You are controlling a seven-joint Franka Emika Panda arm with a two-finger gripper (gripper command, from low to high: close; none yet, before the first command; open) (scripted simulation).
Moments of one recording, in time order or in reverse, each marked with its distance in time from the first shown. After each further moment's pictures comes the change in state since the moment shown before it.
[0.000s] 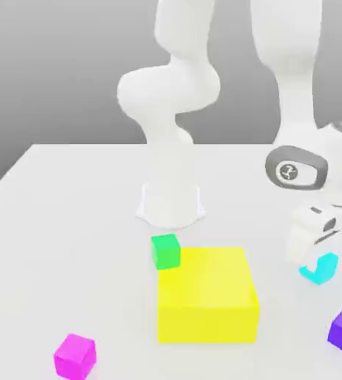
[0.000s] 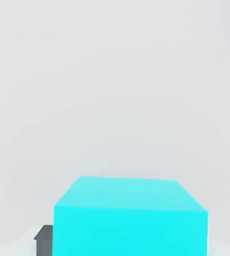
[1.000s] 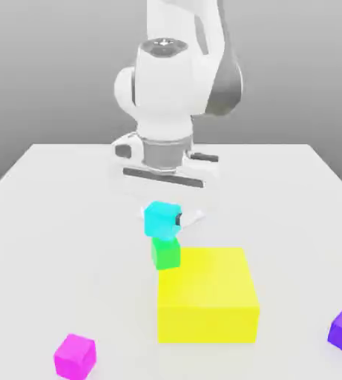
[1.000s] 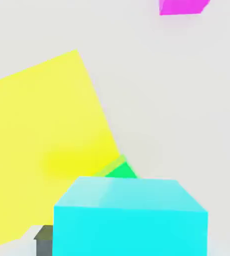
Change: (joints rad) arm -0.531 -0.625 -0.344 -0.301 0.226 -0.309 -0.103
